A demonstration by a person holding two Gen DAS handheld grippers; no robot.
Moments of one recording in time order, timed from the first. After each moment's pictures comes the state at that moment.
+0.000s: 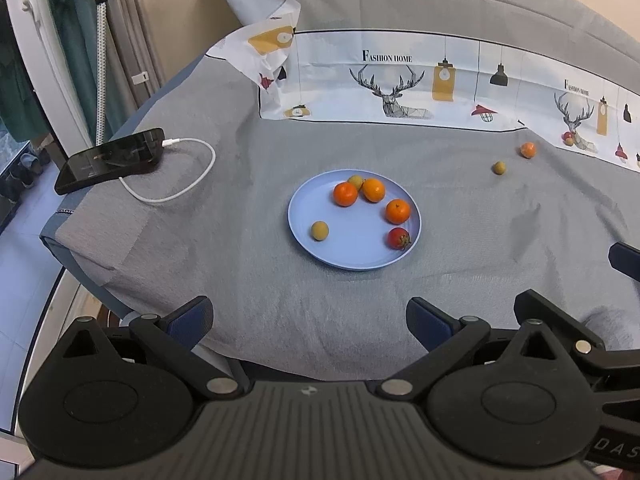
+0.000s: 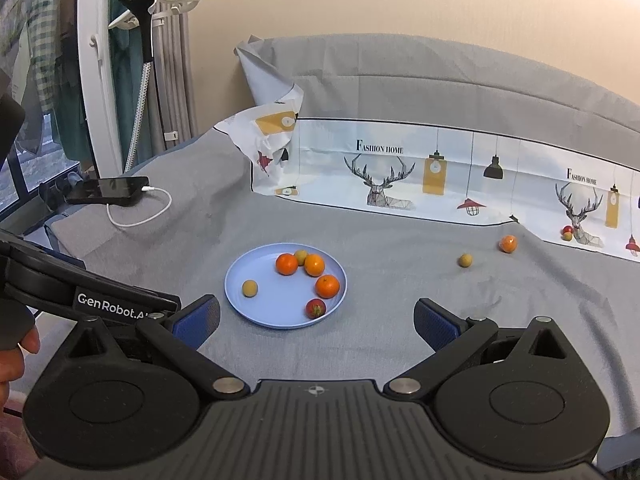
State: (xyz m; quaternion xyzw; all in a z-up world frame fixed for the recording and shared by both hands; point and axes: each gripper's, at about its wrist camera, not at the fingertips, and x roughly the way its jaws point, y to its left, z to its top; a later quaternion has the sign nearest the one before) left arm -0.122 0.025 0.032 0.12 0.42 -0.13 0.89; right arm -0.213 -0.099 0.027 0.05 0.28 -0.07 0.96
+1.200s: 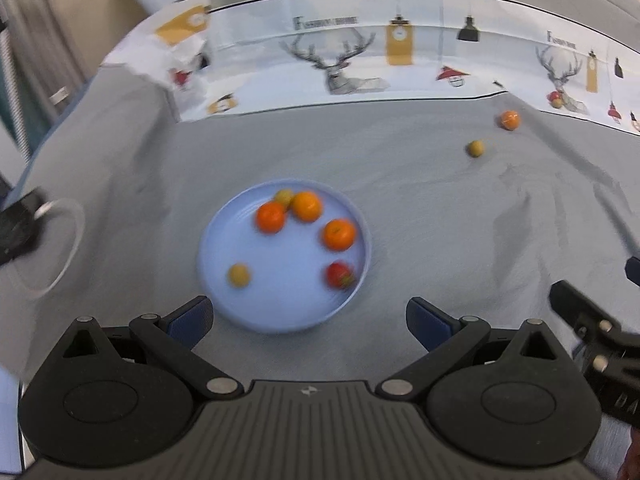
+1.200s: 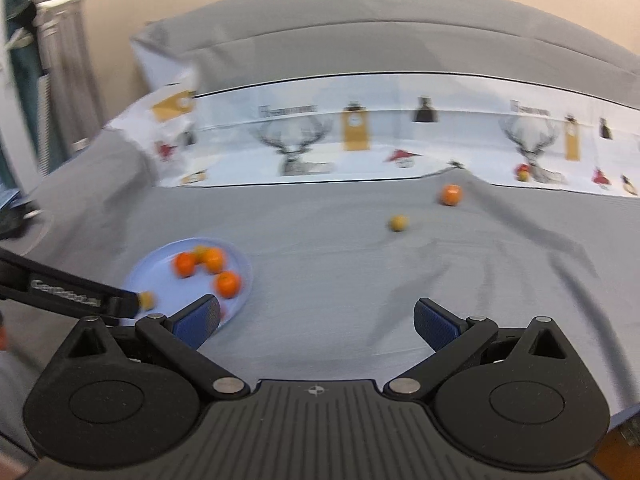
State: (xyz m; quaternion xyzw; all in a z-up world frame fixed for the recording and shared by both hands) left arm -0.027 -0.104 -0.004 0.18 0.46 -0.18 0.85; right arm -0.164 -0.219 -0.019 0.12 0.32 -0.17 0.92
